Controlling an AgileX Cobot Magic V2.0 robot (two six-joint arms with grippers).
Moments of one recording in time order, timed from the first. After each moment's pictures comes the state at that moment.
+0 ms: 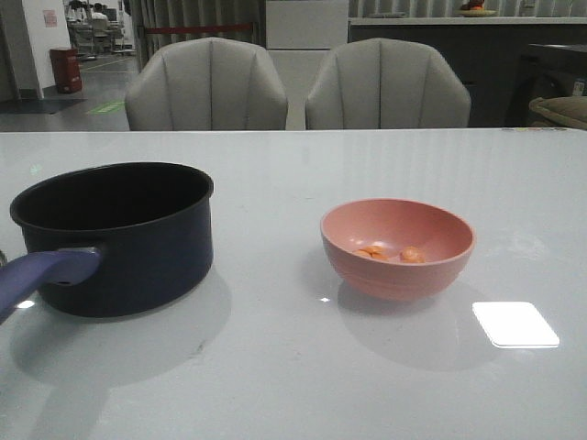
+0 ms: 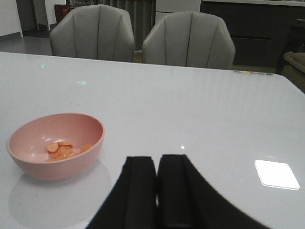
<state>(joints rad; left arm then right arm) 0.06 1.77 -1.15 0.00 0.76 -0.09 0.16 -0.01 0.03 -0.02 0.10 0.04</state>
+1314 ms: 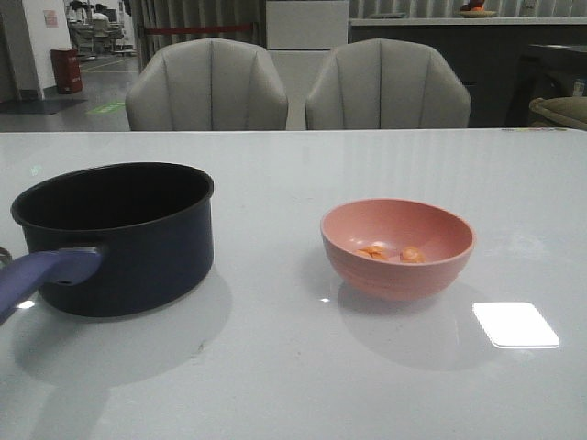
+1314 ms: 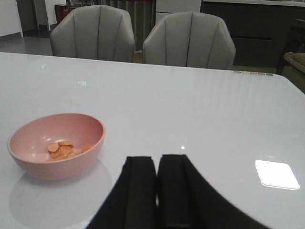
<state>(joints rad) -0.08 1.10 -1.00 0.02 0.68 -0.05 0.16 -0.01 0.03 -0.02 0.10 0.04</state>
